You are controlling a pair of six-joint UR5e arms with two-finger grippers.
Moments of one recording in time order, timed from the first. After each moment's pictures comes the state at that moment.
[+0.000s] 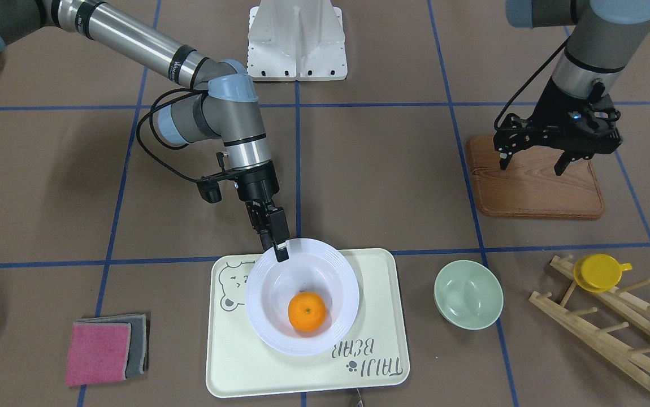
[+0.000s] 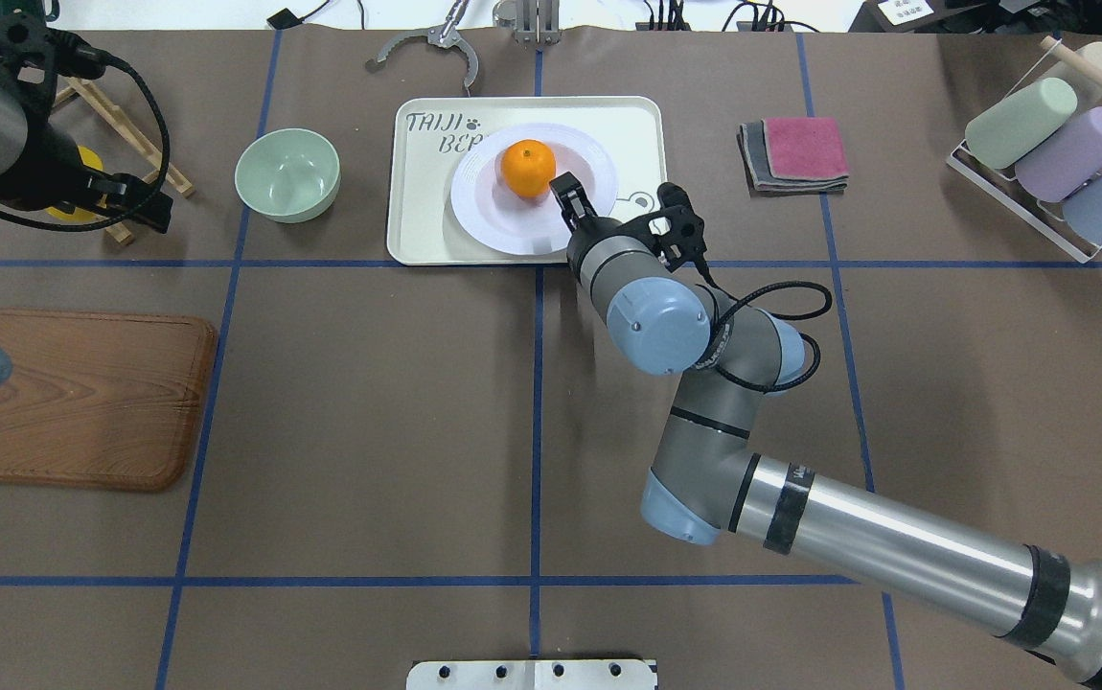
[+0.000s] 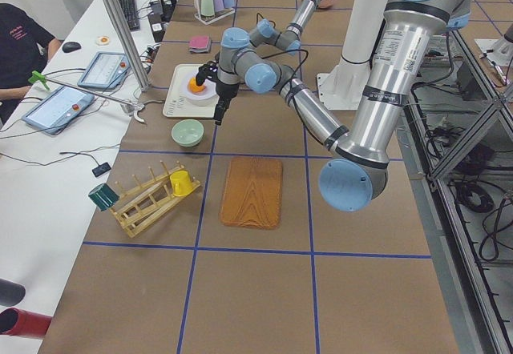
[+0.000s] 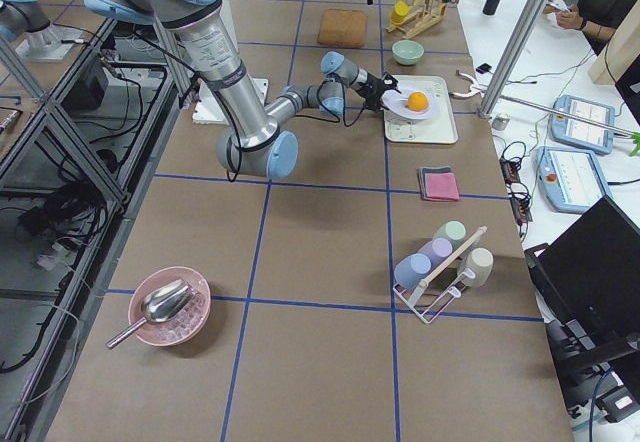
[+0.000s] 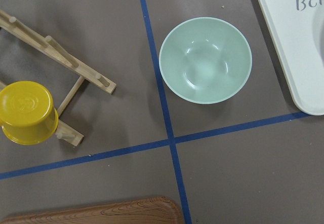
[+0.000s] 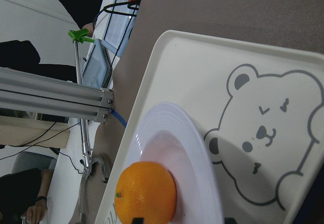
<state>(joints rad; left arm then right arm) -0.97 -1.86 -2.02 -1.52 -2.00 -0.65 0.50 -0.86 1.33 -0.84 1.22 2.17</state>
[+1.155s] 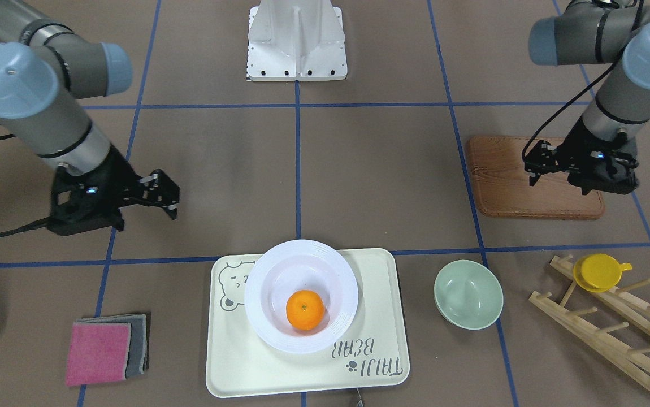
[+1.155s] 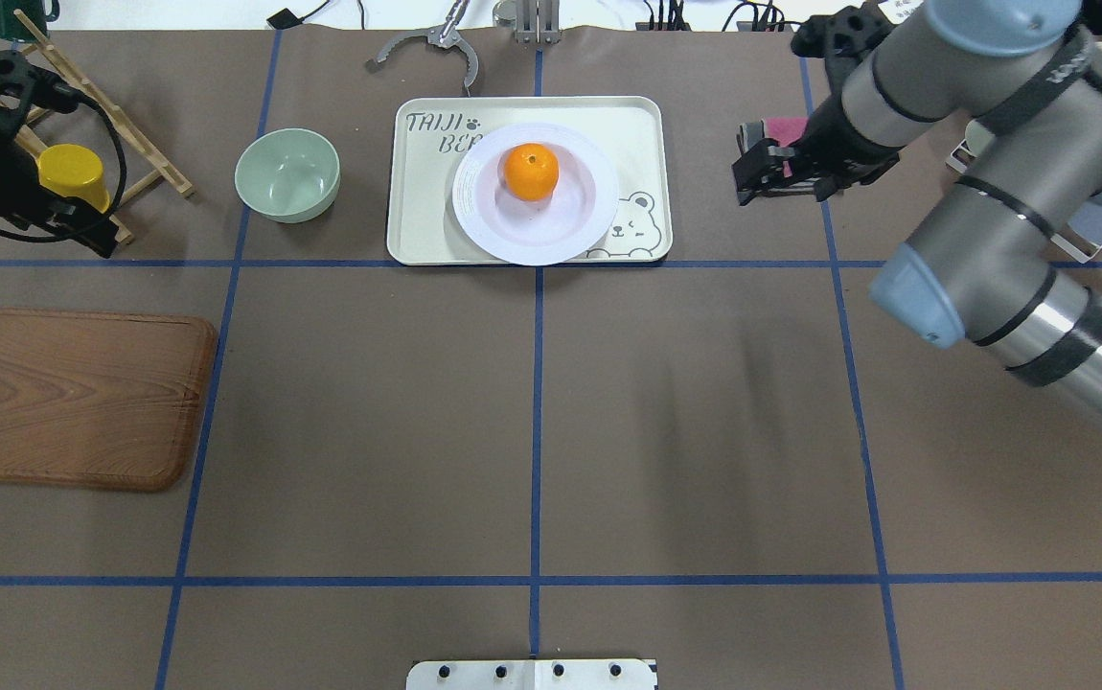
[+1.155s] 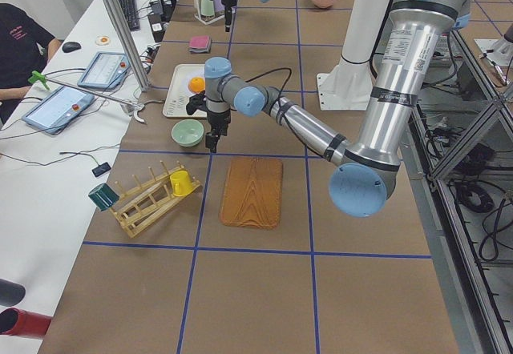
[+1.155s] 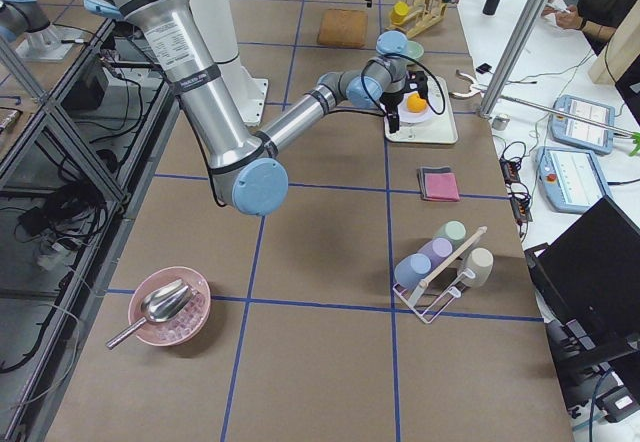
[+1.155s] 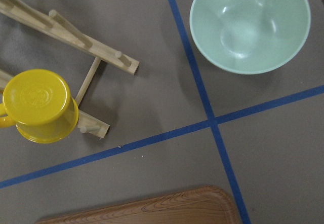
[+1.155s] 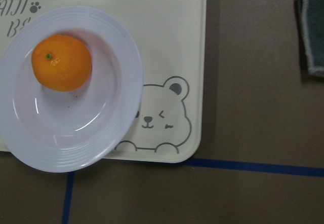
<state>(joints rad) -1.08 -1.79 -1.83 -1.56 -2.13 -0.35 0.99 -1.12 1.72 -1.40 2.17 0.74</state>
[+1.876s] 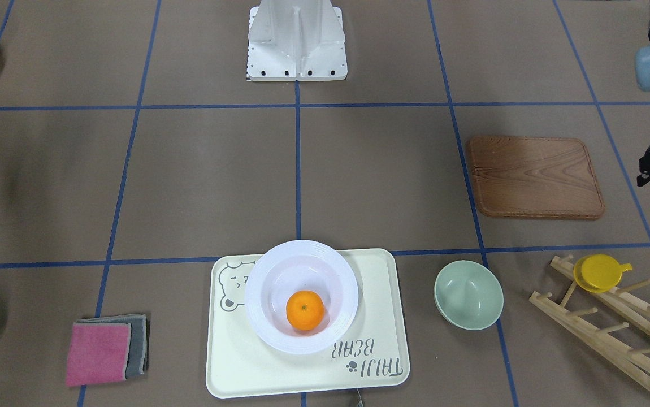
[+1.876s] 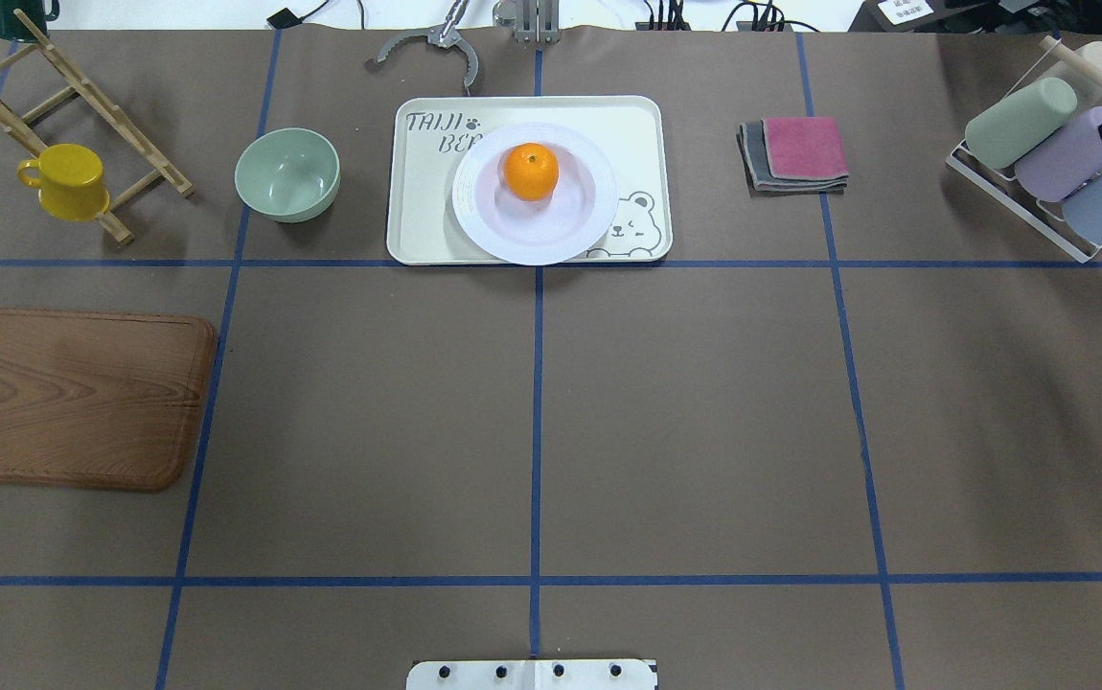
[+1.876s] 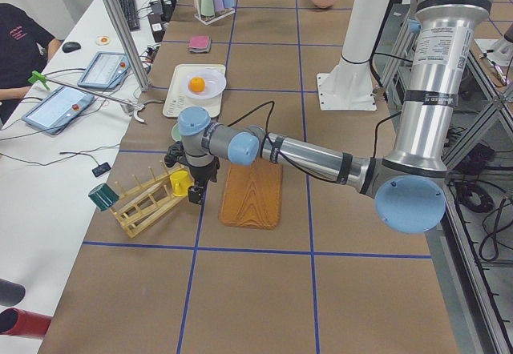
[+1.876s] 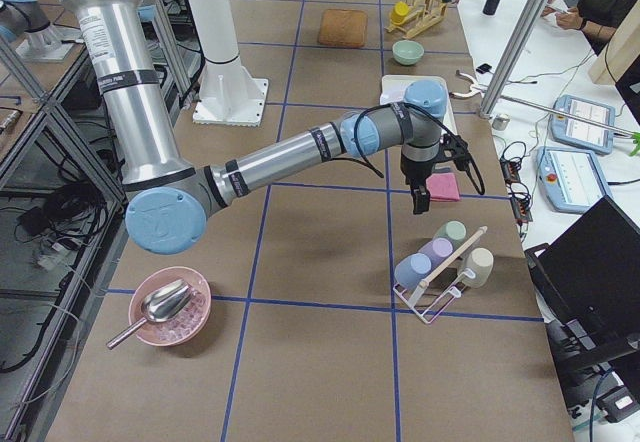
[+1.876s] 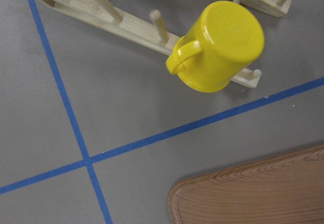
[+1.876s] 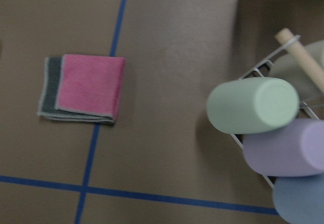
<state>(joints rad) -1.33 -1.68 -1.67 -1.61 -2.27 -0.03 1.41 -1.33 1.72 -1.69 2.26 0.16</state>
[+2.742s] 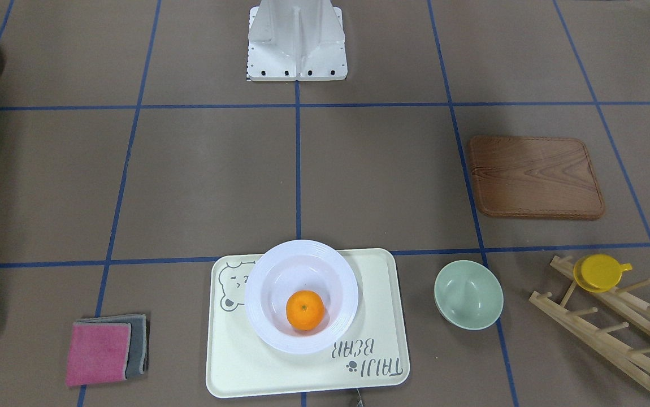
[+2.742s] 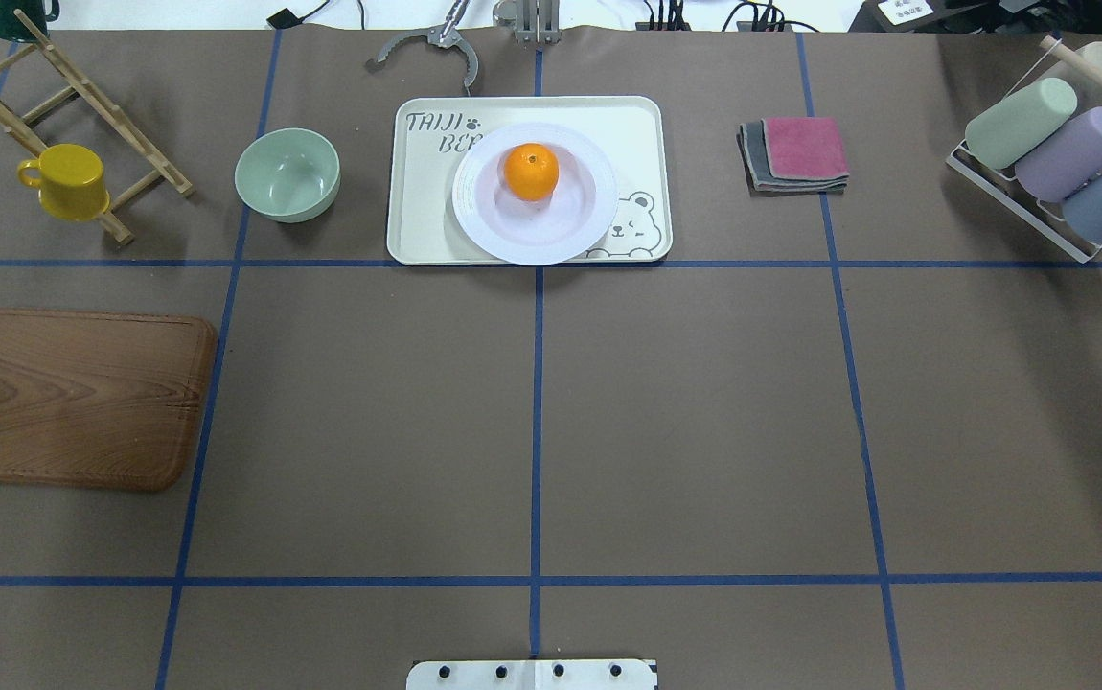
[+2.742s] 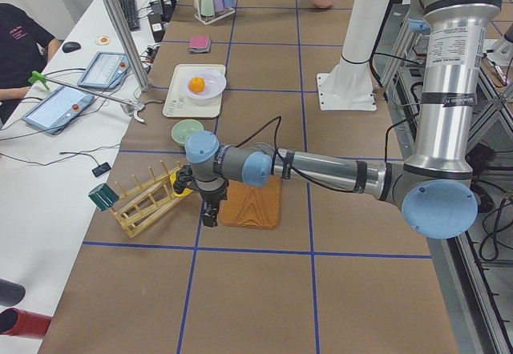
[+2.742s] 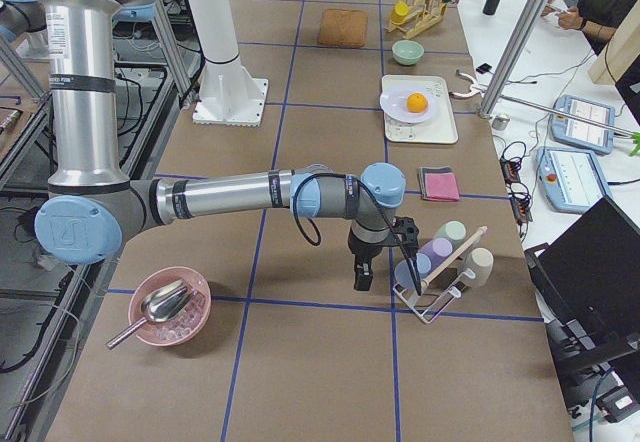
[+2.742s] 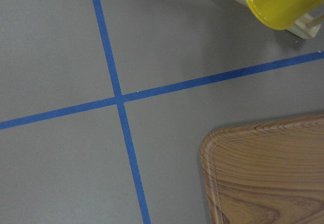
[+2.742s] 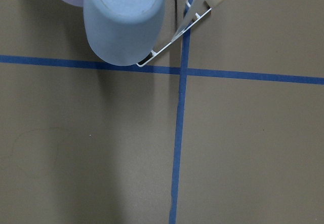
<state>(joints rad) -1.37 -1.60 -1.66 -1.62 -2.30 -0.04 1.47 -1.58 1.72 -1.71 2.26 0.02</state>
